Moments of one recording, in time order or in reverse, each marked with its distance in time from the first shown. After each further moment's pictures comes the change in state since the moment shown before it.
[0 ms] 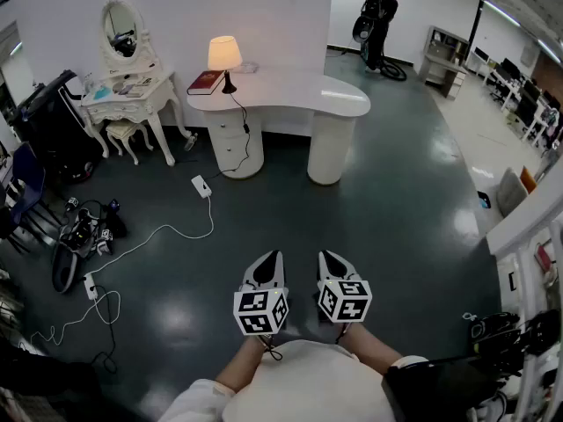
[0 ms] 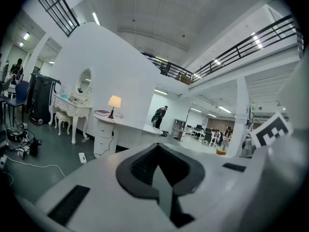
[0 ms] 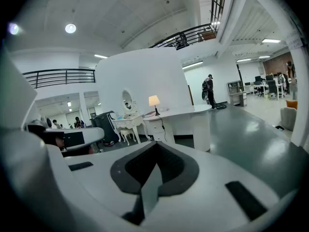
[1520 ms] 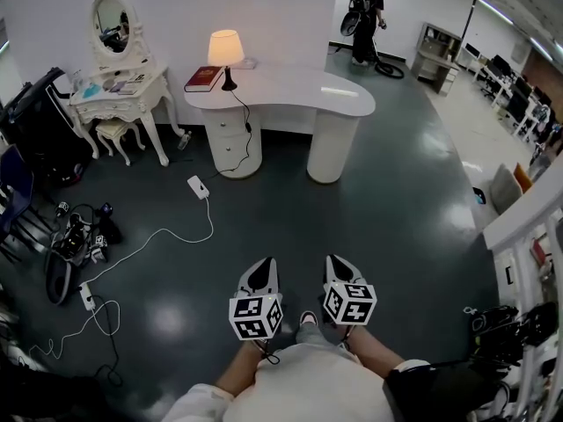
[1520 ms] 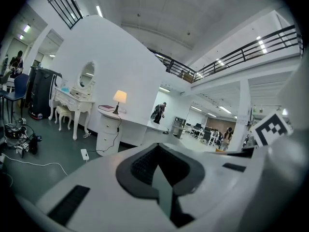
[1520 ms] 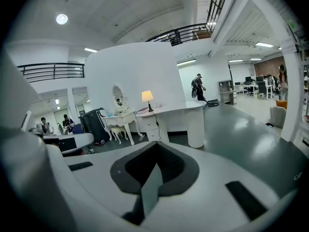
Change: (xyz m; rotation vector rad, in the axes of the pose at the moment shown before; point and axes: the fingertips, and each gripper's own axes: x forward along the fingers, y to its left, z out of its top) left arm 0.006 0.112 0.000 -0.034 0.039 -0.019; right arm 0.061 0.040 -0.013 0.023 0.033 -0.125
